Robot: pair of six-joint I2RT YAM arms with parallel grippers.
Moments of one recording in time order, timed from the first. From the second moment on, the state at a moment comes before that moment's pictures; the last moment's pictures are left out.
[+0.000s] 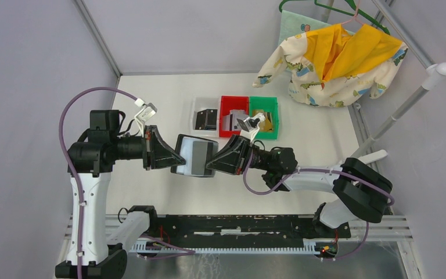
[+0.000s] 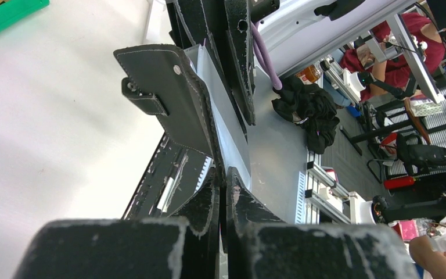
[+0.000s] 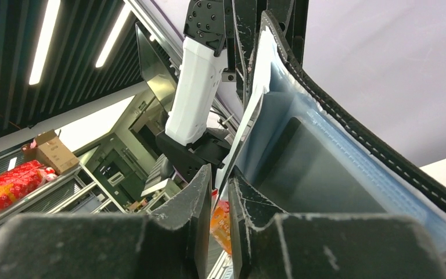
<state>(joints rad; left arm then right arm) -0.01 0.93 1.37 -1.34 1.32 0.19 1.00 1.49 0.65 1.54 -0.53 1.23</state>
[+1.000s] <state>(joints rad) -0.01 0.92 1.45 -1.34 1.15 0.25 0.62 1.29 0.69 0.69 -0.53 0.83</state>
